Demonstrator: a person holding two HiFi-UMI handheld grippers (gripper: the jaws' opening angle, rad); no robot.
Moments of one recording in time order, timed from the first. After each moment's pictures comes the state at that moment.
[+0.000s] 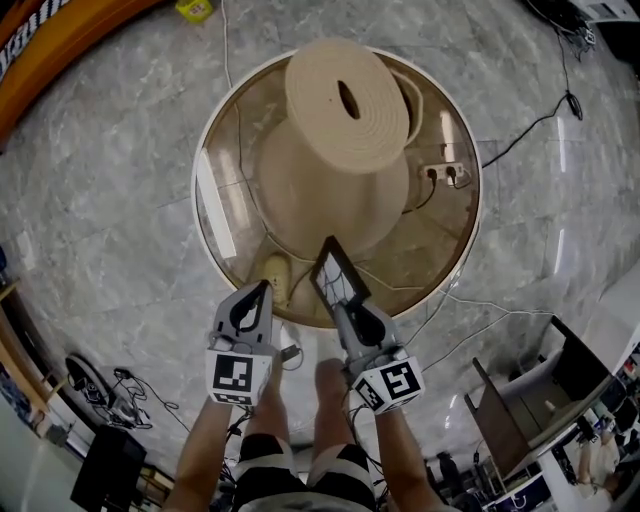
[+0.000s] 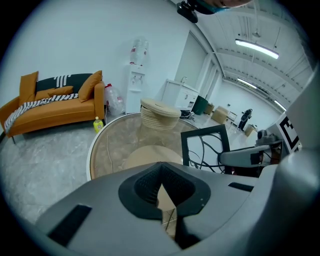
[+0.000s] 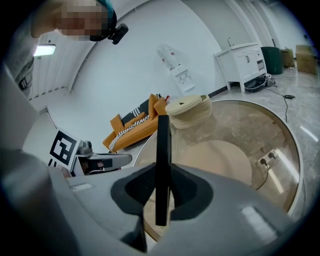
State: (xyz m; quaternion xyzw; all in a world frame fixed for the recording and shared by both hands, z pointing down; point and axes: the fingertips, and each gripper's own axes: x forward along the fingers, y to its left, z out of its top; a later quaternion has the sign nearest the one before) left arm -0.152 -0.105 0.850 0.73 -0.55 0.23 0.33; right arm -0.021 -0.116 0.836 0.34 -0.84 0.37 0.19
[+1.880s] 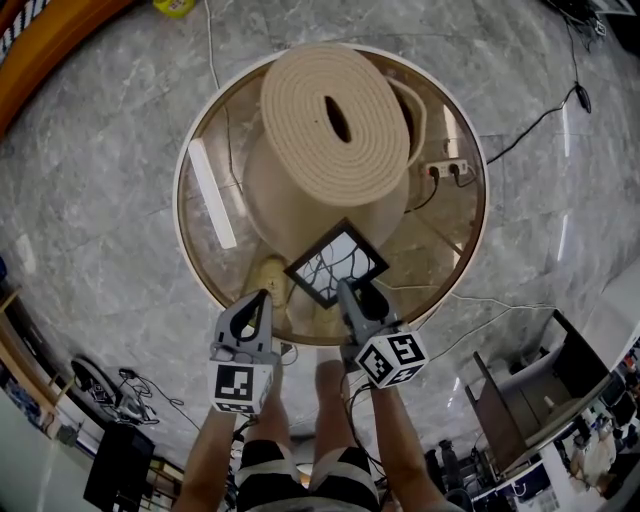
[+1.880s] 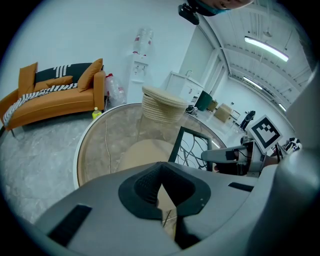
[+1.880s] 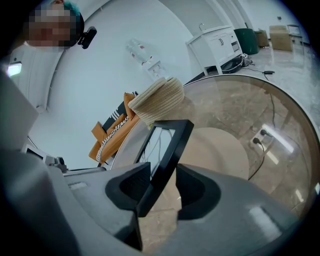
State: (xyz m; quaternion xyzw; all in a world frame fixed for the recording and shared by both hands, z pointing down) left arm -0.145 -0.137 0.892 0.71 -0.54 0.24 0.37; right arm -0.004 -0.186 0.926 0.40 -0.76 0.47 0.18
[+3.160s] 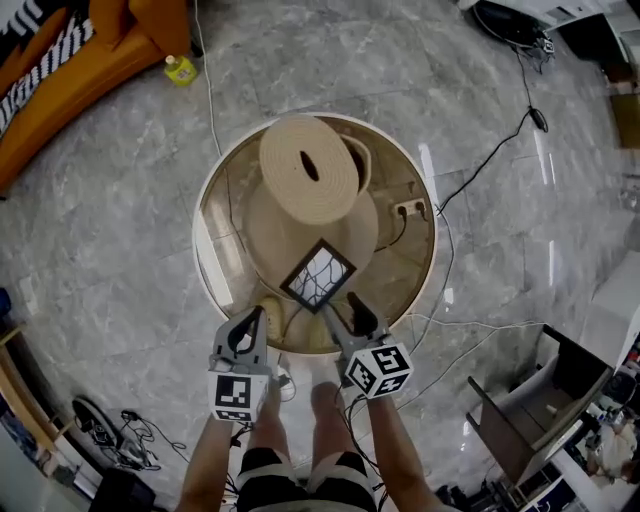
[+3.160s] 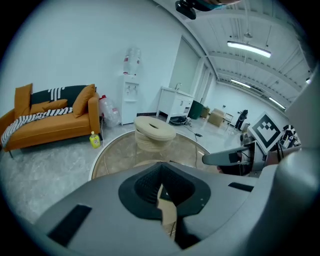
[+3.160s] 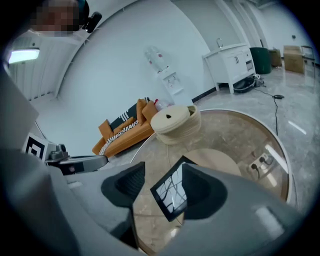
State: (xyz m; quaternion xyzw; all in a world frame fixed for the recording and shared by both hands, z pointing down) left arm -0.150 -0.157 0.775 0.75 -0.55 0.22 0.29; right arm -0.009 -0.195 0.808 0.39 -0.81 0.40 0.19
